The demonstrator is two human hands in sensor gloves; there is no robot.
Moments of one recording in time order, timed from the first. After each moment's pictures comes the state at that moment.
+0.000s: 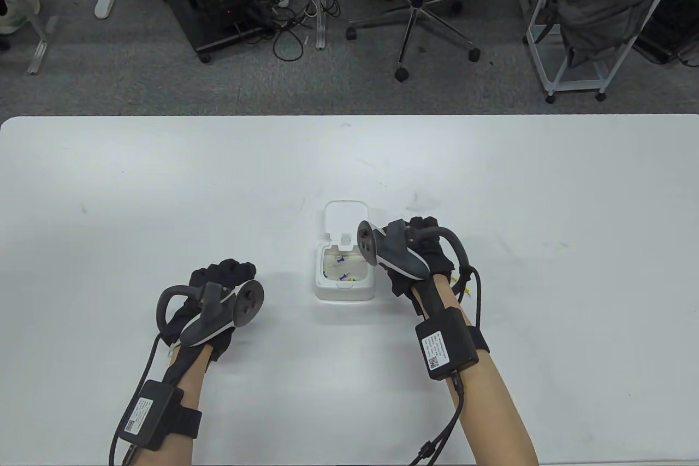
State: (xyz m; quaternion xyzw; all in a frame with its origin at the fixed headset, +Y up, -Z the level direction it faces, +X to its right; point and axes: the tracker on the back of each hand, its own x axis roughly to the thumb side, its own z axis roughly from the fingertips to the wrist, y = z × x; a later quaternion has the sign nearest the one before) left_hand -0.229 -0.708 -0.278 0.04 -0.10 -0.11 0.99; right_hand 0.066 -0.697 -0.353 -0.03 -0.02 -0.99 0.12
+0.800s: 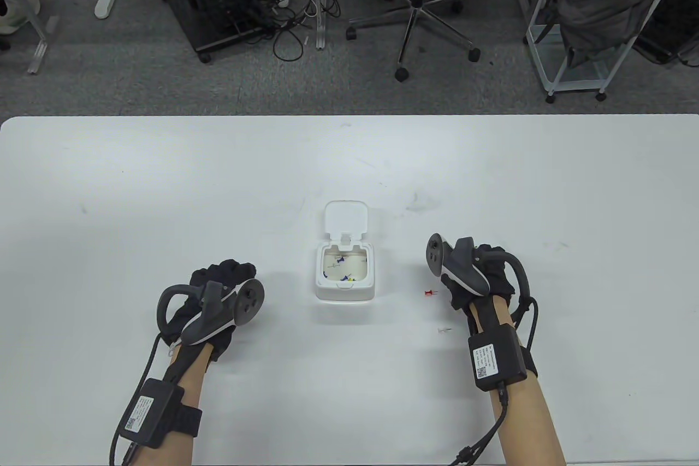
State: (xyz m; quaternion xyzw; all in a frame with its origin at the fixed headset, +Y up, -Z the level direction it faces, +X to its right) left_hand -0.229 -0.708 -0.279 0.03 -0.09 -0.11 0.99; right_hand 0.156 -0.747 -0.342 0.06 -0.08 -0.99 0.13
